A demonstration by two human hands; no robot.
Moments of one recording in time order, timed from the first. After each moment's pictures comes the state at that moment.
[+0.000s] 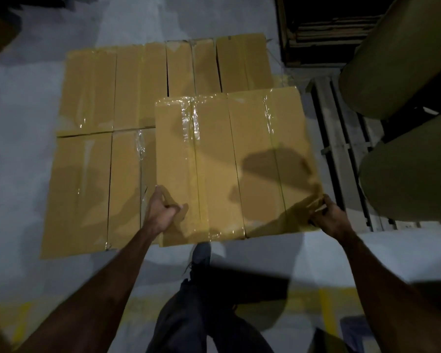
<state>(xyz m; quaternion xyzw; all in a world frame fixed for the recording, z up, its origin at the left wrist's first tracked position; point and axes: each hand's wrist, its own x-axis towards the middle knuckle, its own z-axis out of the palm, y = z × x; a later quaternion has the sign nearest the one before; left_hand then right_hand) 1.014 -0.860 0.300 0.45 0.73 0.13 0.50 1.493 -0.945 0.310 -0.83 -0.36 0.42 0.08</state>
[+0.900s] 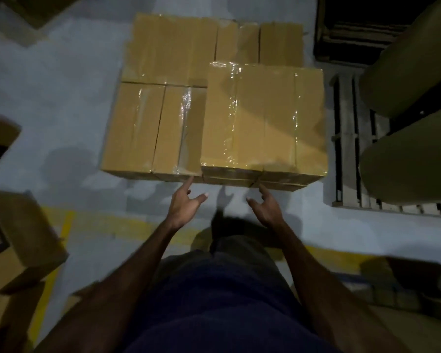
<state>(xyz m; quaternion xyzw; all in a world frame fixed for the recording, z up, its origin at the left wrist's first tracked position) 0.974 -1.142 0.457 0.43 0.72 0.19 0.50 1.238 -1.145 0.452 -0.71 -0.47 0.51 0.14</state>
